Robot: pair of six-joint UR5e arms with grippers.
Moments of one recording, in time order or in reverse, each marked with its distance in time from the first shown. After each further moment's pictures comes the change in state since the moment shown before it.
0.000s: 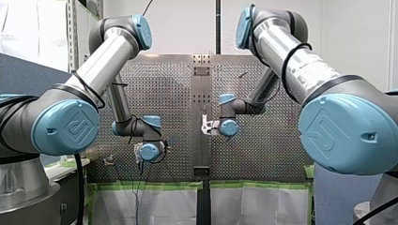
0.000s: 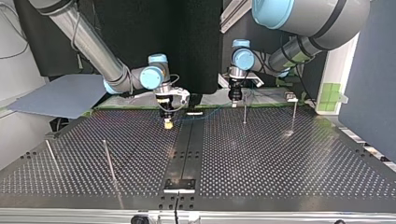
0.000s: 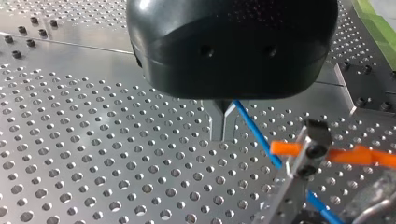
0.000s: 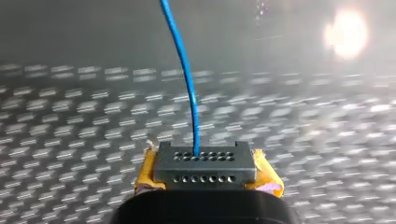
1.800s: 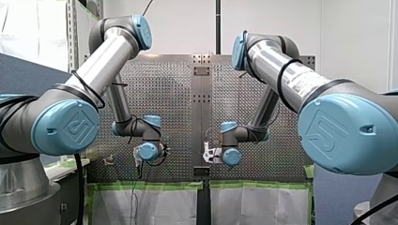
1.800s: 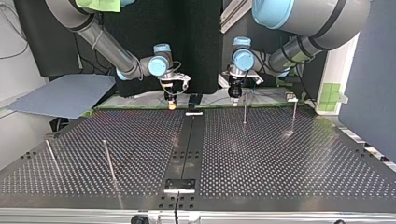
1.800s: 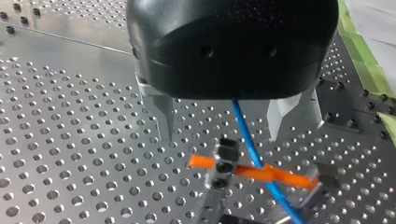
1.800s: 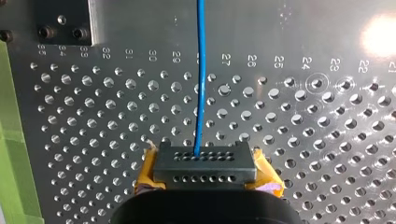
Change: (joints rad) left arm 0.000 0.000 -0.001 -0.088 0.012 -0.040; right arm -0.005 0.184 0.082 -0.157 -0.004 0.003
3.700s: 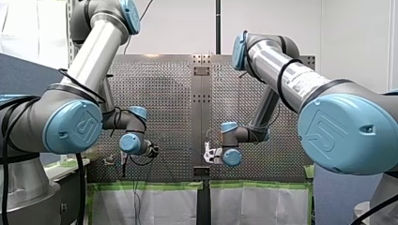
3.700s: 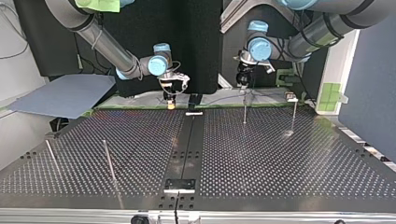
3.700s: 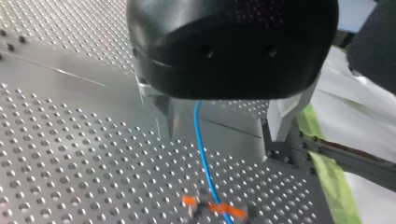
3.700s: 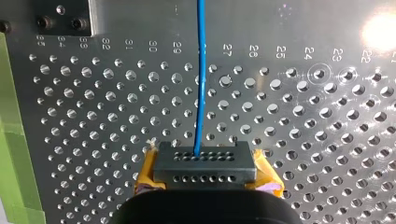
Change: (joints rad) left arm 0.088 0.163 -0.206 -0.098 0.174 0.049; right arm -0.002 -0.001 0.007 -0.008 0.014 0.000
